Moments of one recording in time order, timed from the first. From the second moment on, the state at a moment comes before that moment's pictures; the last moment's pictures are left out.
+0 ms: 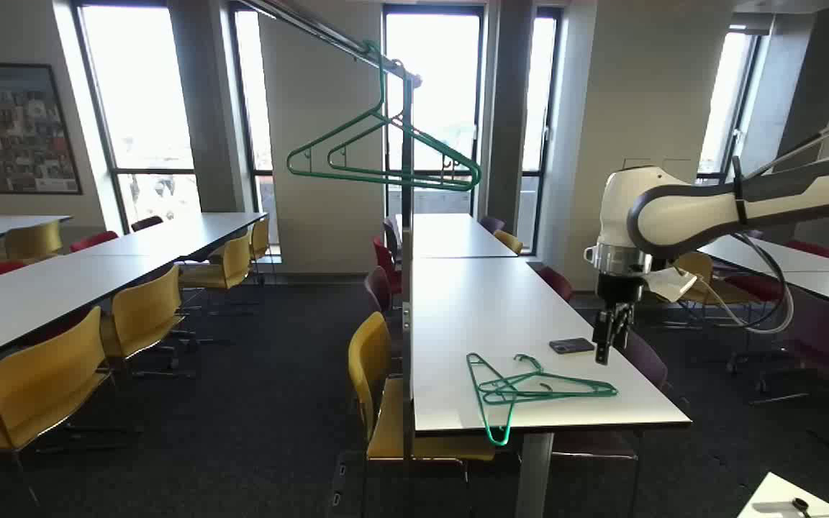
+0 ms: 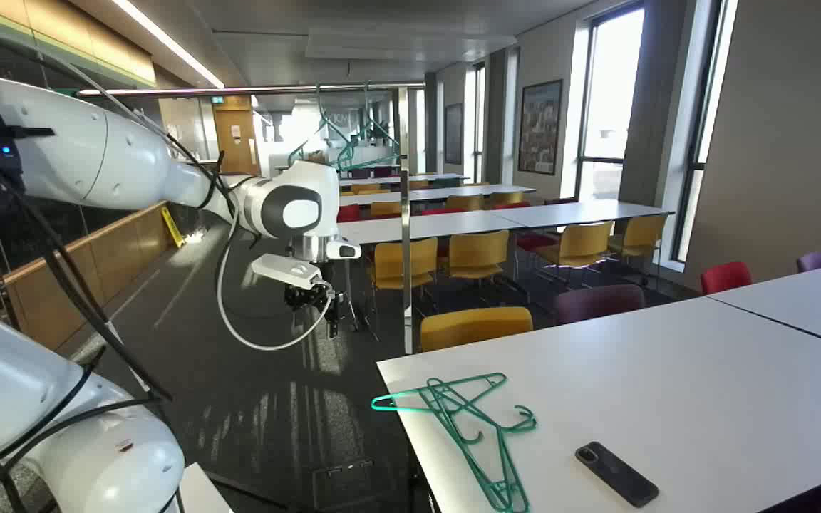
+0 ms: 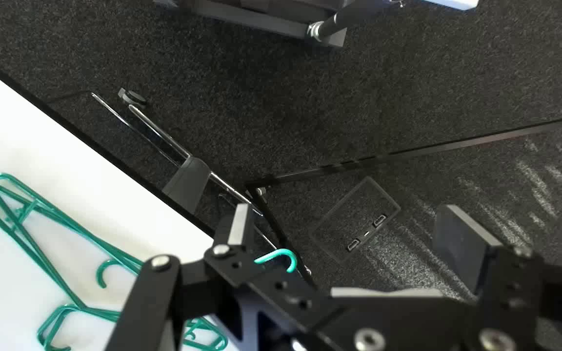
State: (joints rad) arm 0.13 -0.53 0.02 -2.49 0.08 1.91 -0.10
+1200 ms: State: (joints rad) arm 0.11 -0.32 -0.12 -2.41 -0.03 2.01 -0.63
